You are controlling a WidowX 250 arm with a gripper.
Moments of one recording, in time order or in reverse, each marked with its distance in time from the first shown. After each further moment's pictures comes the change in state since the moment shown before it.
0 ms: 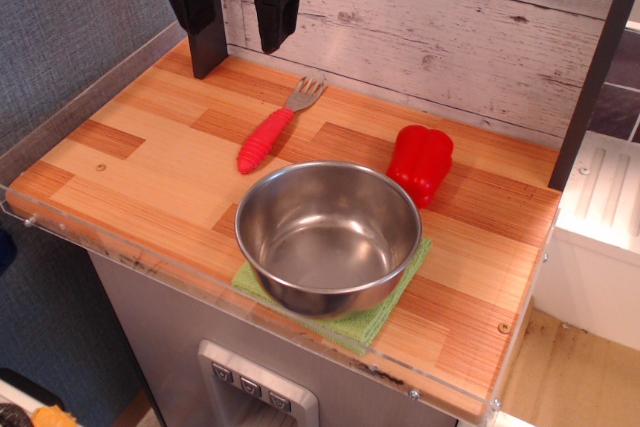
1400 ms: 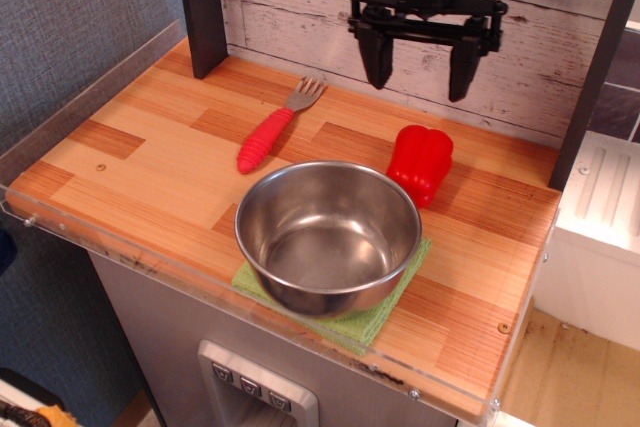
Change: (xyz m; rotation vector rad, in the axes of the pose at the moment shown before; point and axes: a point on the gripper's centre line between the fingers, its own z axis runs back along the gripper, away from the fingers) arm 0.068 -0.100 -0.070 -0.058 0.015 0.056
